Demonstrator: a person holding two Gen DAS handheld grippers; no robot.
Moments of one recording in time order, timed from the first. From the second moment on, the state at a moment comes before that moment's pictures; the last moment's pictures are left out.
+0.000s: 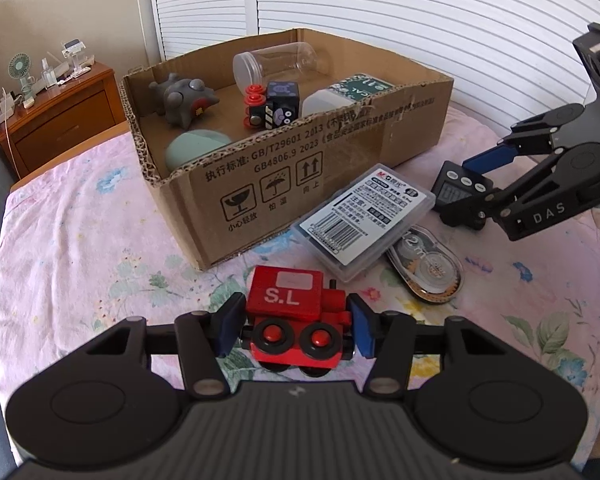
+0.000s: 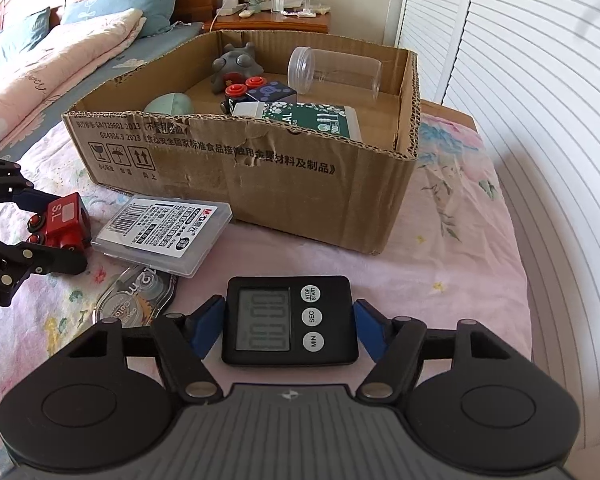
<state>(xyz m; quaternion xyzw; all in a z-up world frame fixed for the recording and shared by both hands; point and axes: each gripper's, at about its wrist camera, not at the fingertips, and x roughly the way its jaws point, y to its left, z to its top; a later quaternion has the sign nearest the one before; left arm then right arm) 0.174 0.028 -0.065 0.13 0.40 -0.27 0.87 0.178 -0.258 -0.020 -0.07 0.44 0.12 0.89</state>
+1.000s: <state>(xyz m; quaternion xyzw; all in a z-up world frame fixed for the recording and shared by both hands) 0.188 0.007 0.040 0.16 0.31 -0.27 0.90 0.174 -0.255 0.080 -0.13 0.35 0.17 0.91</state>
